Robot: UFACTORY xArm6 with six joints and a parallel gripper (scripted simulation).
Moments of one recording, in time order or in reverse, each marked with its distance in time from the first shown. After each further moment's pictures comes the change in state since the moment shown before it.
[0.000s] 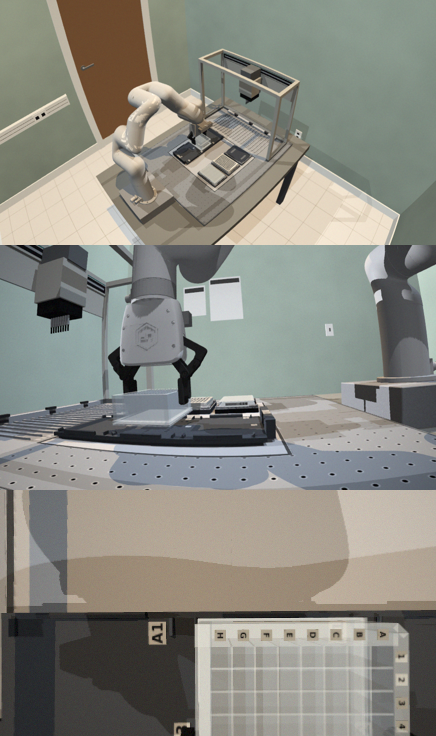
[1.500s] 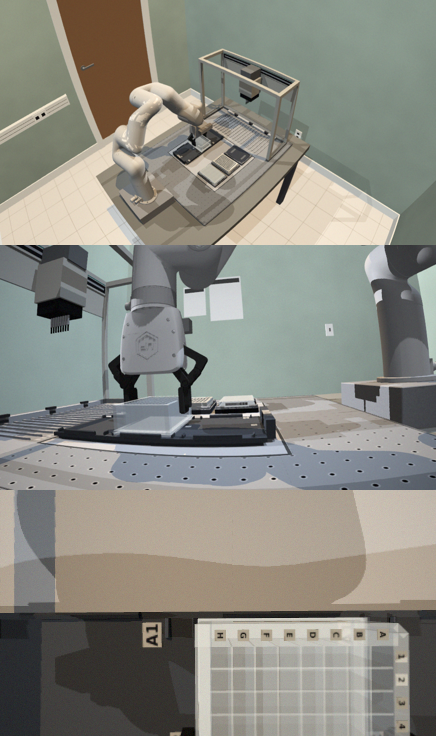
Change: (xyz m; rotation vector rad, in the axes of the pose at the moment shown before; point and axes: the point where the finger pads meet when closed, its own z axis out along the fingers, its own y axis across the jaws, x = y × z) arm 0.000 0.000 0.014 0.000 0.000 0.000
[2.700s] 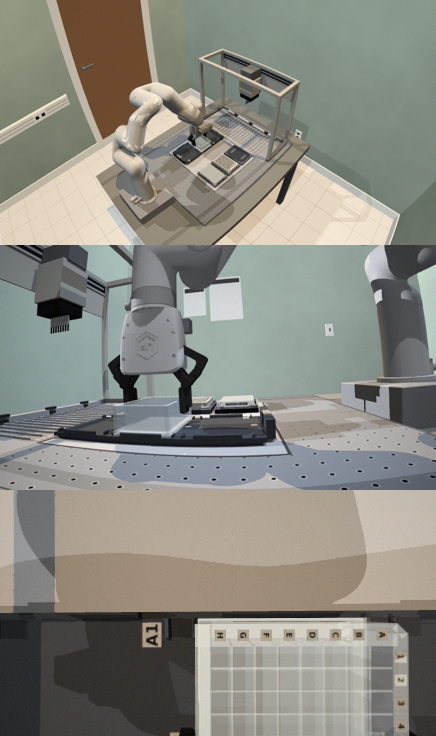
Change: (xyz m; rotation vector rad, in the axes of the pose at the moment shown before) arm 0.000 0.000 0.000 0.000 0.000 0.000
